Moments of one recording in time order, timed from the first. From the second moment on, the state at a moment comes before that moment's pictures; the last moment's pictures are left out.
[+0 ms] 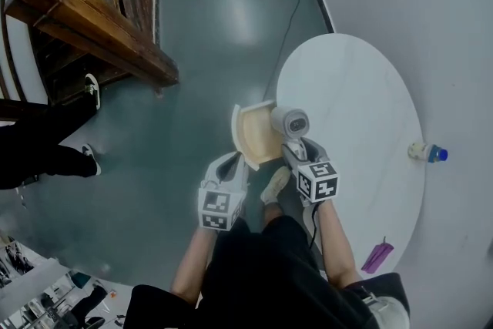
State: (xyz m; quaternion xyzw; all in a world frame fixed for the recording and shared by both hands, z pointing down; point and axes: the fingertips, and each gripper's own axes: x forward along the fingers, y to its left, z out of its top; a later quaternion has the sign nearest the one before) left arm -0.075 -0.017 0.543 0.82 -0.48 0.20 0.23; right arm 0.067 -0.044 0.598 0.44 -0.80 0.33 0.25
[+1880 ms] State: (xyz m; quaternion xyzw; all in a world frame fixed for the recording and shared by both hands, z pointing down) left arm -0.150 -0.037 0.696 0.78 -0.49 0.22 0.33; right arm -0.011 -0.048 0.833 0.37 -0.72 0.40 0.43
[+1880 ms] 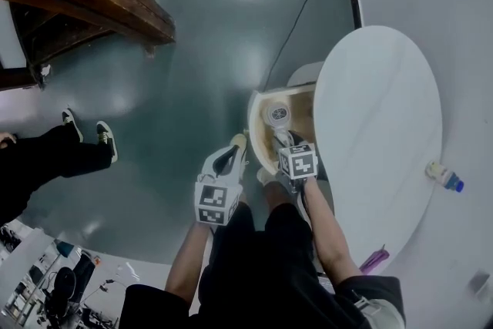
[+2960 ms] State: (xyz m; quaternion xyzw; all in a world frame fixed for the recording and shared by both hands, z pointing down) left arm -0.157 -0.042 0.706 0.77 -0.50 0.21 0.35; right arm -0.015 -0.054 0.868 0.36 -0.68 0.45 0.46
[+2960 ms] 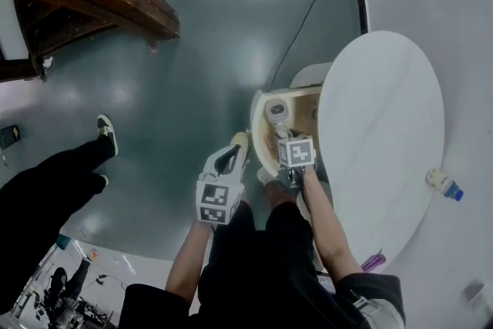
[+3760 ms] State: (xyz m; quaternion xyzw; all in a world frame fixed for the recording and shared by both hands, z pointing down) left arm -0.147 -0.033 0.679 0.78 -0.50 0.21 0.33; right arm -0.011 -0.058 0.820 0.37 -0.70 0.42 0.44
